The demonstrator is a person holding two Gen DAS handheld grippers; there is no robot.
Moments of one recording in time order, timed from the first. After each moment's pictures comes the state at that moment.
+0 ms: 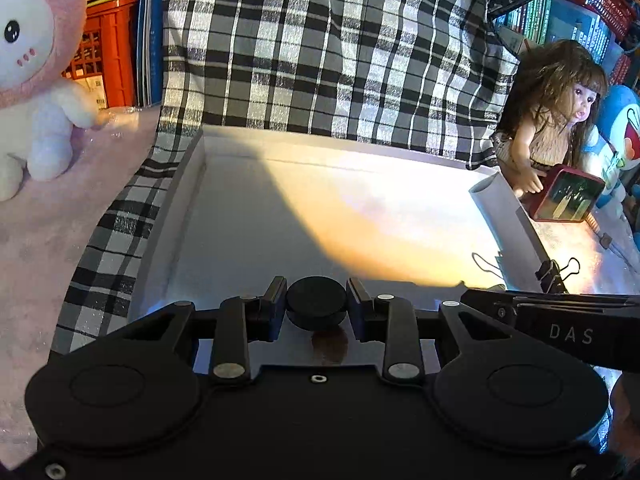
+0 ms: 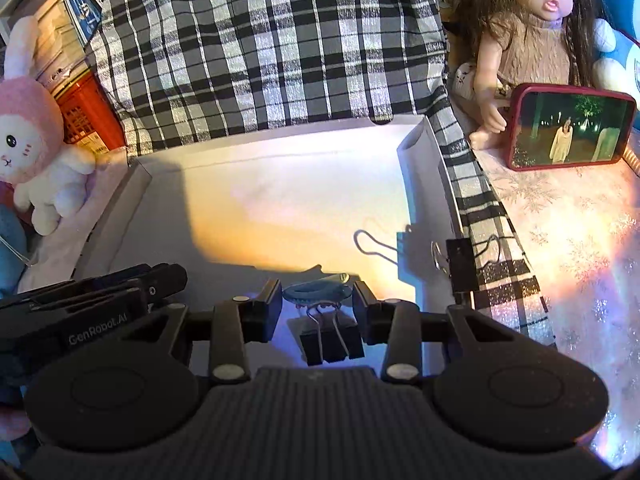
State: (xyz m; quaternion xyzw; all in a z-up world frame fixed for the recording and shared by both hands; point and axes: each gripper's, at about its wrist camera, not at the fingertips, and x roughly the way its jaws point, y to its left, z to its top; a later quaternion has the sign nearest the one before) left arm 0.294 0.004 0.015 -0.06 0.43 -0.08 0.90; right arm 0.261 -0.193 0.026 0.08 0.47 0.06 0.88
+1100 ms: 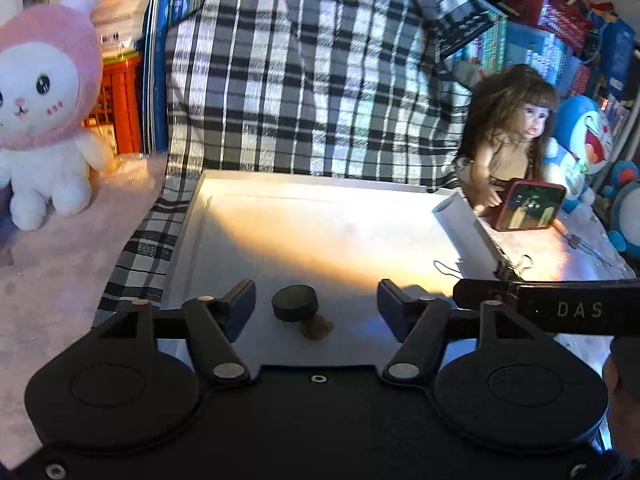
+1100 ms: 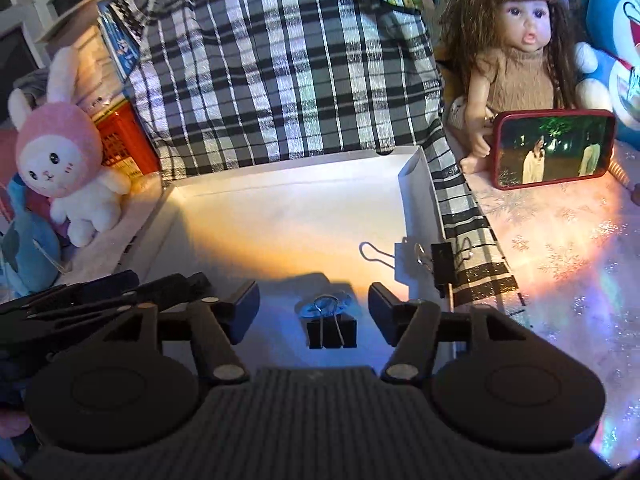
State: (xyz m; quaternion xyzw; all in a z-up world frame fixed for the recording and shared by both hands) left arm 0.240 0.008 0.056 -0.04 0.36 -0.11 0.92; right arm 0.220 -0.210 0.053 0.10 0.41 0.09 0.90
